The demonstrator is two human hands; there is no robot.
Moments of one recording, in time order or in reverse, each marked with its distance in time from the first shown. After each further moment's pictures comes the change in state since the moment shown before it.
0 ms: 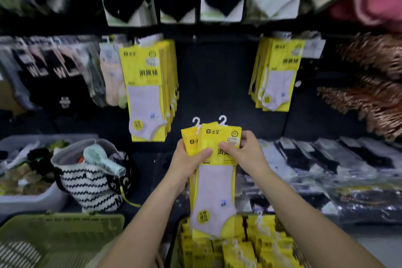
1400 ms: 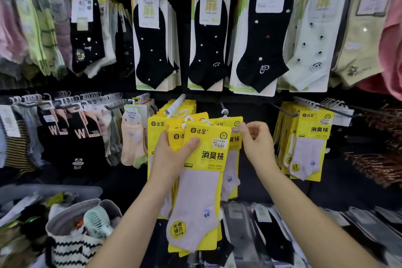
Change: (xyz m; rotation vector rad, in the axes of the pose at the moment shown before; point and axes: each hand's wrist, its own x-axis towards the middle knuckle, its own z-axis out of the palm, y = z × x) left_hand 0.086 0.152 -0.061 0.106 0.212 0.433; right_hand 0.133 -0.127 0.049 -0.101 0.261 -0.359
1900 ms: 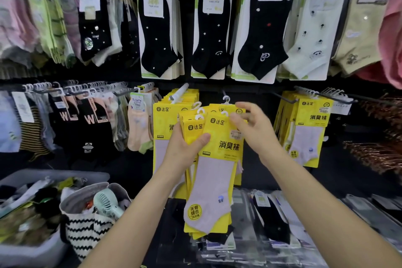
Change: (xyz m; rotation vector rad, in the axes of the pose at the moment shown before) left_hand -0.023 -0.001 0.008 -0.019 -0.136 -0.001; right_hand -0.027 -0.040 -0.017 0.097 -0.281 -0.012
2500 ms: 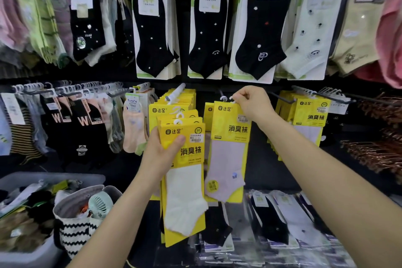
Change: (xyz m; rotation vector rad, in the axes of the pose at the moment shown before) left_hand 0.003 -0.013 -0.036 0.069 0.100 0.000; right_hand 0.077 -0.009 -0.008 -0.425 0.104 -0.015
